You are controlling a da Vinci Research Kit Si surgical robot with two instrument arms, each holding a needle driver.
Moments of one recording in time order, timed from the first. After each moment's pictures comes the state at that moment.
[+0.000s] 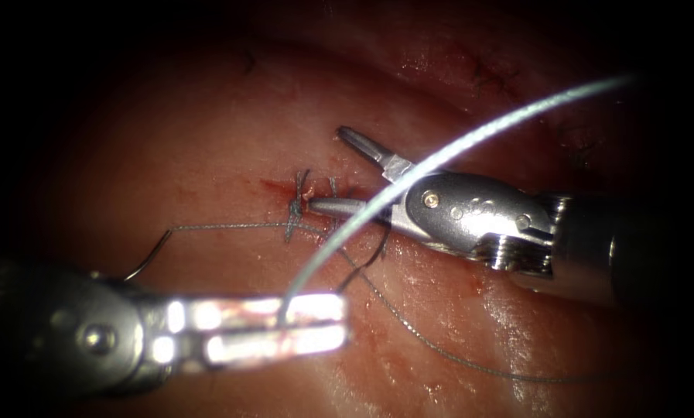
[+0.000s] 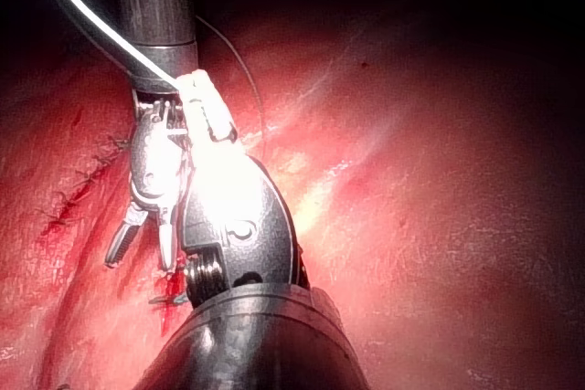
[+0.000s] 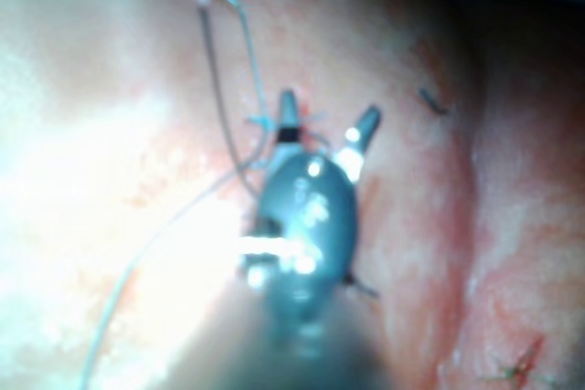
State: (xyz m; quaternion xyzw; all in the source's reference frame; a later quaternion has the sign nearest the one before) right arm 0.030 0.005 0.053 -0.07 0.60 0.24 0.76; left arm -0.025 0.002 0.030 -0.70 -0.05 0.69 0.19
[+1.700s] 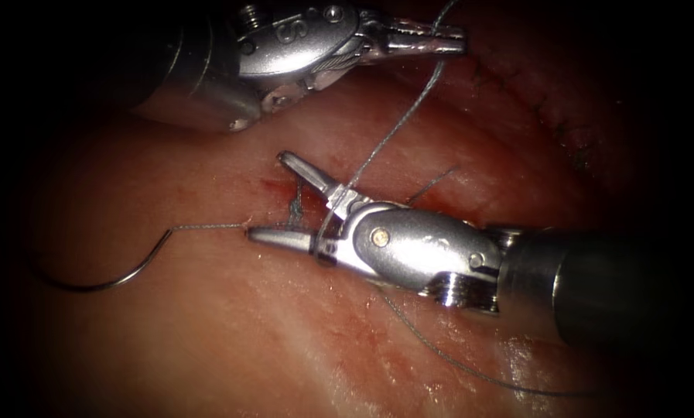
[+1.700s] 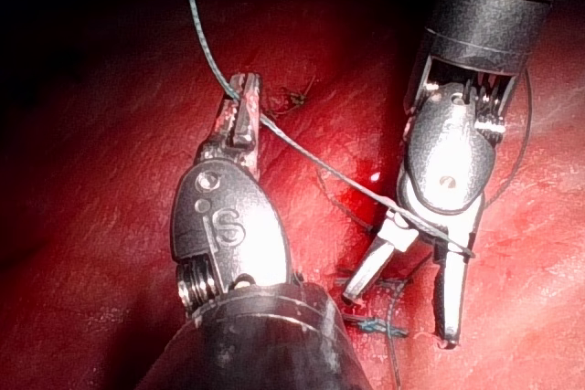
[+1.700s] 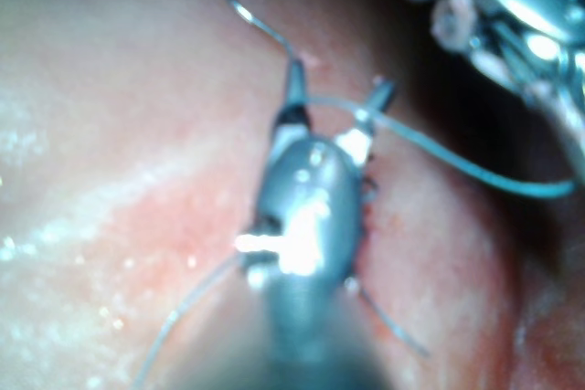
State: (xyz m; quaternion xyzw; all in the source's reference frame) right arm 0.033 0.001 0.050 -0.07 0.68 0.21 0.70; left arm -0.030 0.018 0.053 -0.72 -0.10 0.67 0.18
